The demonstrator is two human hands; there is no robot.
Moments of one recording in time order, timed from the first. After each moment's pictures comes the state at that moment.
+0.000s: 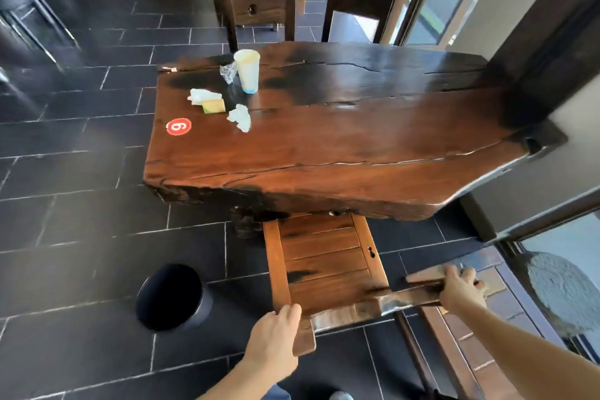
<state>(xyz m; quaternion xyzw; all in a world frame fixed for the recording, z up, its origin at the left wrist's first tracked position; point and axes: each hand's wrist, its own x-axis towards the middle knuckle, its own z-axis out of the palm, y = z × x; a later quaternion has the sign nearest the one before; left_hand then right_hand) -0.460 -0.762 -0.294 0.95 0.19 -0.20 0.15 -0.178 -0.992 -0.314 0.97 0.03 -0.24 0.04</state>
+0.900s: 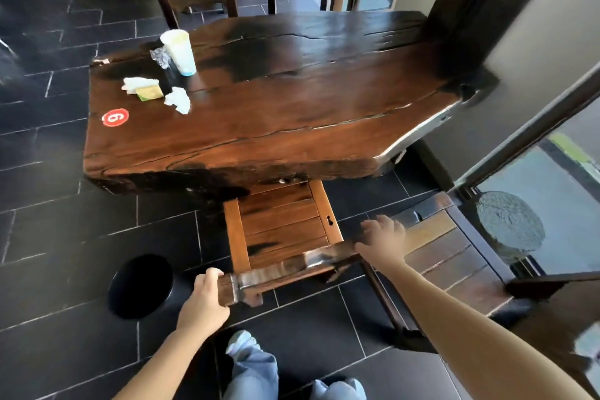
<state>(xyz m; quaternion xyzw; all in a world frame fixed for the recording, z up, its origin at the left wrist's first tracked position) -0.479 -0.789 -0.291 0.86 0.39 -0.14 0.29 -0.224 -1.024 -0.300 0.94 0.11 -0.25 -0.19</state>
